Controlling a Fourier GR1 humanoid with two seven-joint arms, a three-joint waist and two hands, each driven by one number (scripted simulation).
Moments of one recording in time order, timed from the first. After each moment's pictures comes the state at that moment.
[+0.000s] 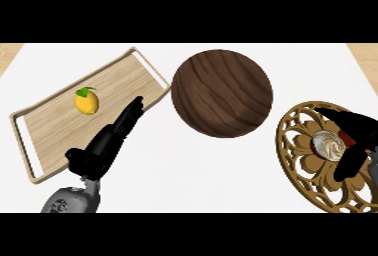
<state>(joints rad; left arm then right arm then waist) -0.13 0.15 -0.20 -1.58 0.05 -0.10 0.07 -0.29 -0.60 0.09 -1.38 0.62 0.63 0.38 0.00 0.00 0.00</state>
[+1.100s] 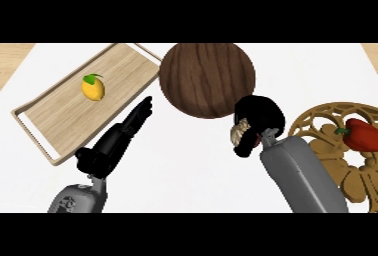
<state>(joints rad) -0.15 0.11 -0.19 -1.57 0.01 -0.17 0.06 -0.52 -0.14 0.28 -1.29 0.88 0.42 0.55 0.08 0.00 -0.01</state>
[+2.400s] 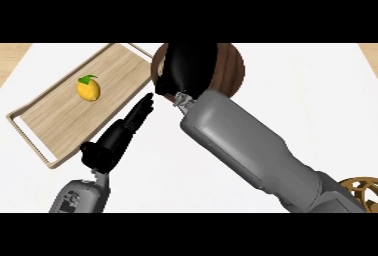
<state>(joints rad) -0.18 0.09 -0.18 -1.53 0.00 -0.16 0.06 -1.14 -0.01 0.55 -1.04 1.00 -0.16 1.13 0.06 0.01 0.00</state>
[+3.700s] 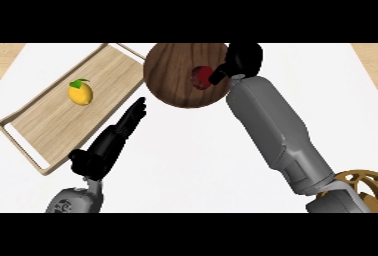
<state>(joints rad) -0.12 0.10 -0.16 -1.57 -0.01 -0.17 0.06 -1.07 -0.05 0.15 -0.64 0.88 -0.36 0.75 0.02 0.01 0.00</state>
